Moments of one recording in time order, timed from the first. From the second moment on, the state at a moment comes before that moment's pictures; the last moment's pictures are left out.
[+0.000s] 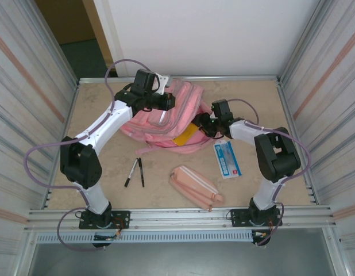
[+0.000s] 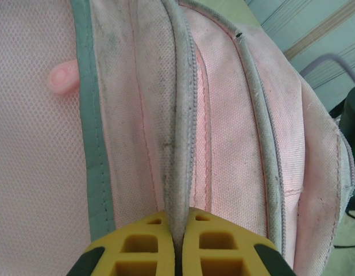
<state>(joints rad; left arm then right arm) -0.48 1.75 1.61 -0.55 0.39 -0.23 0.37 1.78 1.07 -0.09 -0.36 0.95</state>
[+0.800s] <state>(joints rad) -0.45 1.75 1.61 -0.55 0.45 -0.24 0.29 2.00 1.26 -0.28 -0.72 0.54</state>
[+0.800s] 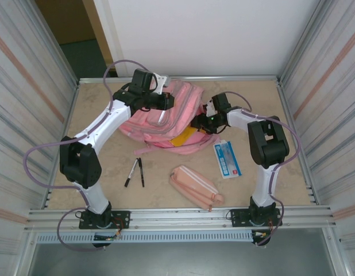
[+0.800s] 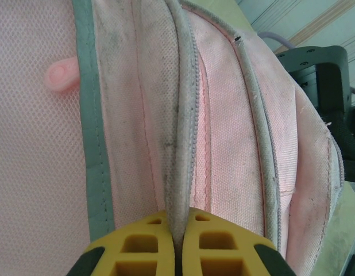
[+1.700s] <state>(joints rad) -0.45 1.76 1.59 -0.54 0.47 -0.26 0.33 2.06 1.19 0.01 -0.91 0.74</state>
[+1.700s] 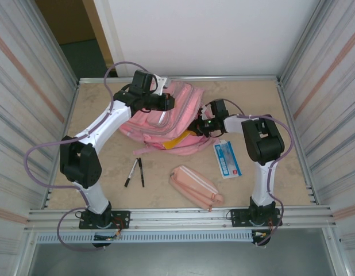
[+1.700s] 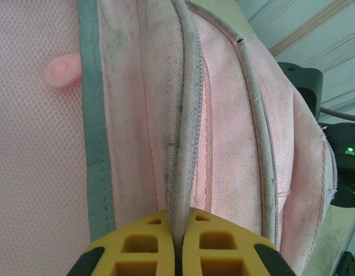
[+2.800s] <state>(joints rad) -0.41 1.75 1.60 -0.57 0.63 -0.22 0.28 1.98 1.27 0.24 -1.15 1.06</state>
